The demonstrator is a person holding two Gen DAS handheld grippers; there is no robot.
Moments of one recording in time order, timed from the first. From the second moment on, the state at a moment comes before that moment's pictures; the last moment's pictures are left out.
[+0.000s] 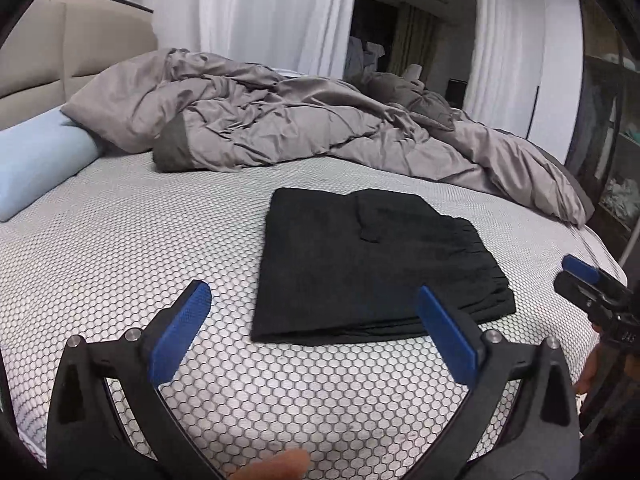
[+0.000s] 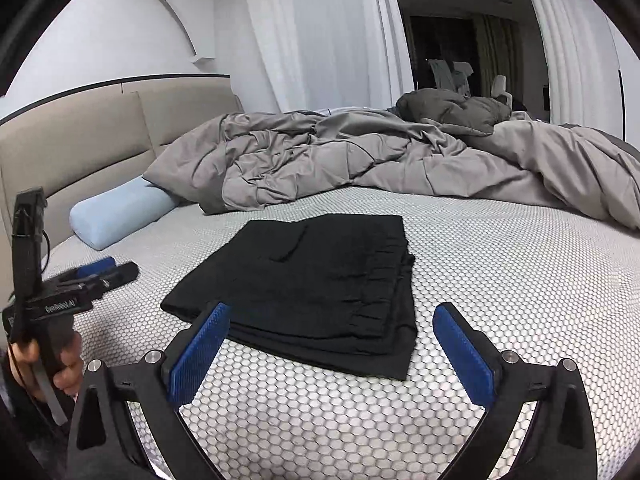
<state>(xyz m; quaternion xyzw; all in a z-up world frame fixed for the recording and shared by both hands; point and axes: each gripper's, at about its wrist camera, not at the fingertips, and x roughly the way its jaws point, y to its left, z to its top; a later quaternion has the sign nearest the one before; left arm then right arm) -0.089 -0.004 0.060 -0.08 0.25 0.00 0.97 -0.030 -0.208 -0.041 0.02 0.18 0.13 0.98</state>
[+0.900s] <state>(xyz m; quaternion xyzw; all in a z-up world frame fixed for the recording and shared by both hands) -0.088 -0.015 0.061 -0.03 0.21 0.00 0.98 -0.038 -0.200 -0.037 0.02 0.16 0.13 0.98</state>
